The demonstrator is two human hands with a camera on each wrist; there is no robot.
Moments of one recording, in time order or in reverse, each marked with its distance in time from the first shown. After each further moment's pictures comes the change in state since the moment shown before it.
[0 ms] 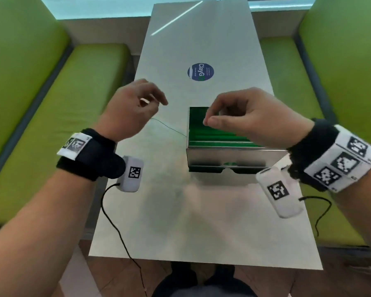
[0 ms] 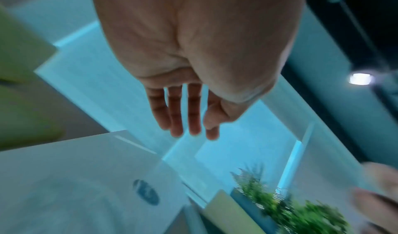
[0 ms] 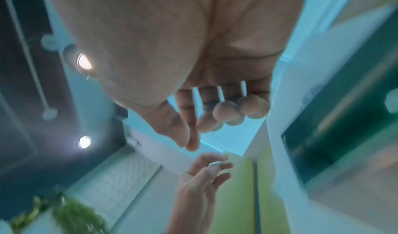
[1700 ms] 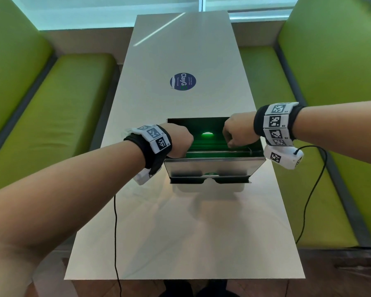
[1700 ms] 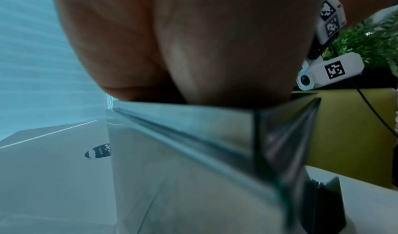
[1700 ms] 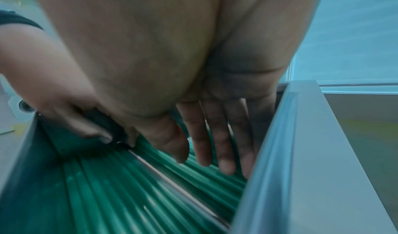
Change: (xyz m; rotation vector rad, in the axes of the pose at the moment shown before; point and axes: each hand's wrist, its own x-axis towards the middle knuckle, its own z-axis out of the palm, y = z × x) left_hand 0.066 0.045 0.137 1.082 -0.909 0.190; right_hand 0.056 0.111 -0.042 -1.110 -0.540 0.345
